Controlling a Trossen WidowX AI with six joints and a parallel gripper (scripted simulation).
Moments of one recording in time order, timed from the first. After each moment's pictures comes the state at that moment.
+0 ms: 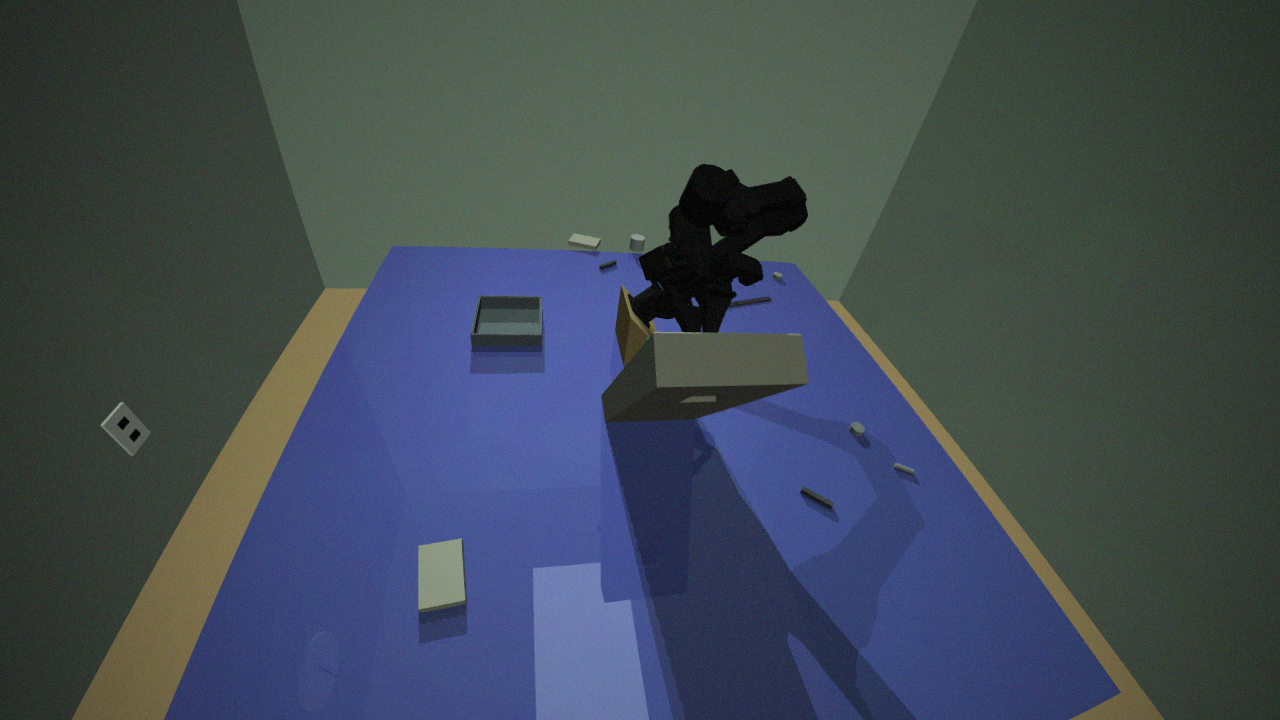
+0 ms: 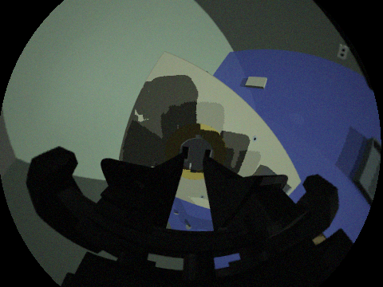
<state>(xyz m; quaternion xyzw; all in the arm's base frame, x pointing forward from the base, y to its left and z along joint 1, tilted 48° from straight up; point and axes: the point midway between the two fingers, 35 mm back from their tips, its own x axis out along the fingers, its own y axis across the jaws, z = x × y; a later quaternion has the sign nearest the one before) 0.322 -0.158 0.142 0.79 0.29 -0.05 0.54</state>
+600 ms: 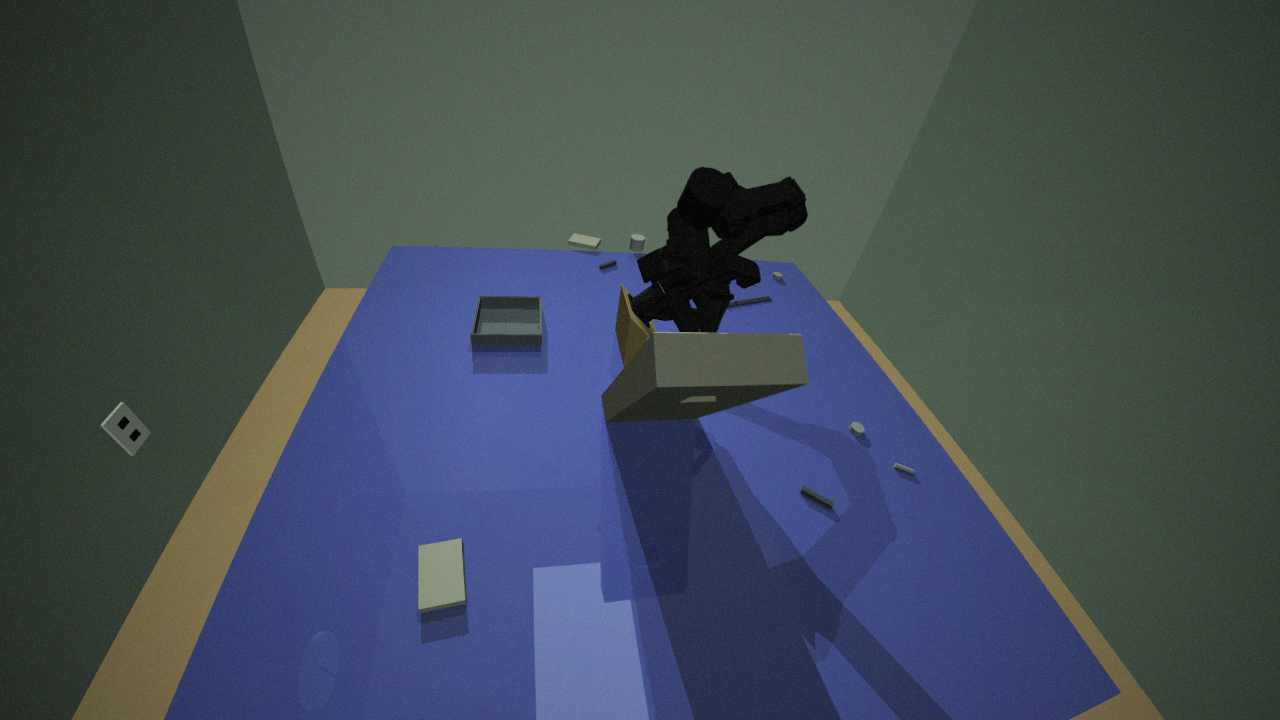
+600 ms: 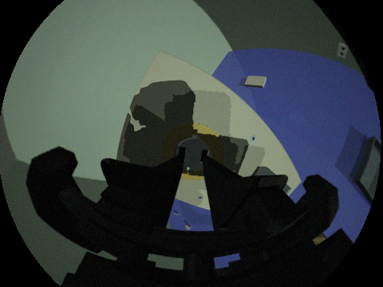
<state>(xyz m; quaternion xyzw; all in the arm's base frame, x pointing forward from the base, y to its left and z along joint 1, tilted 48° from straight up) 0.321 -0.157 0.138 0.79 0.29 -0.05 0.53</state>
